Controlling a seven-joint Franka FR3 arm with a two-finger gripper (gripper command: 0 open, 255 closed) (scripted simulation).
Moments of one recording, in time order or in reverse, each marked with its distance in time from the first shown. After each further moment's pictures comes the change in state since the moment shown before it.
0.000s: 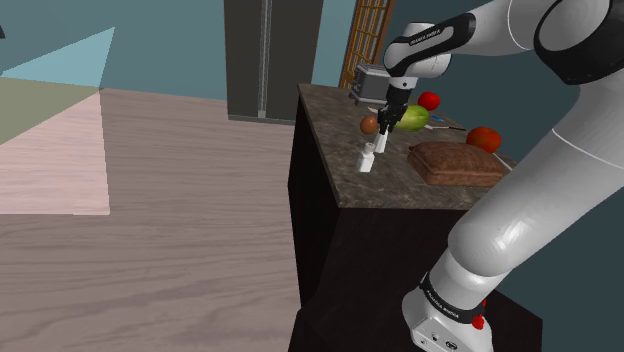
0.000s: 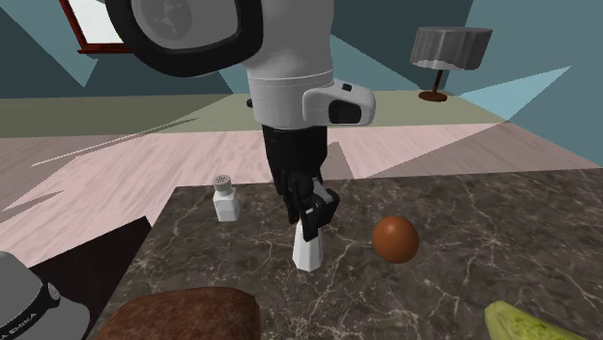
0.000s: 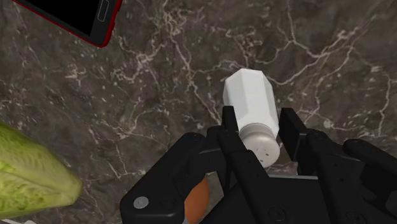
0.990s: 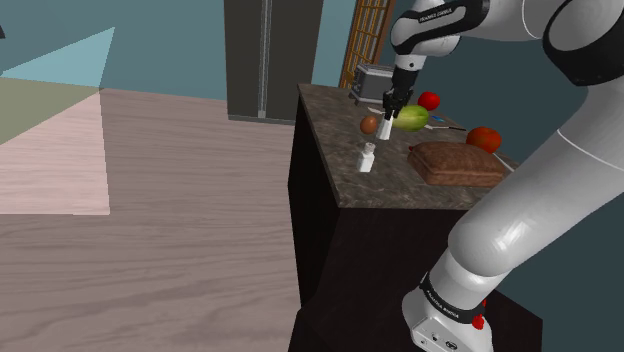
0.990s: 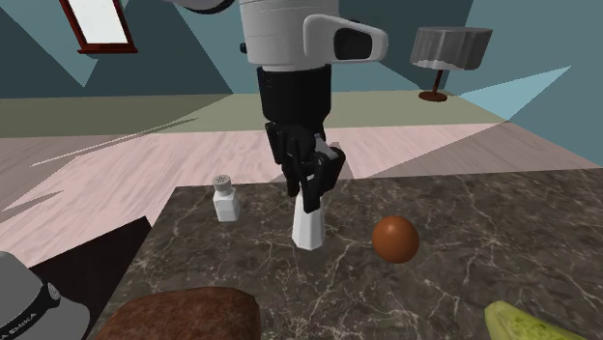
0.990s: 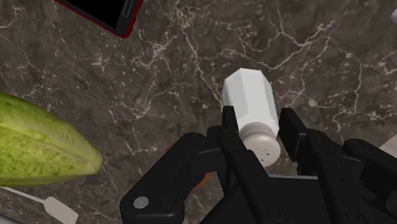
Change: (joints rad) arm 0.003 -0.031 0.009 0.116 -0.005 -0.146 -0.002
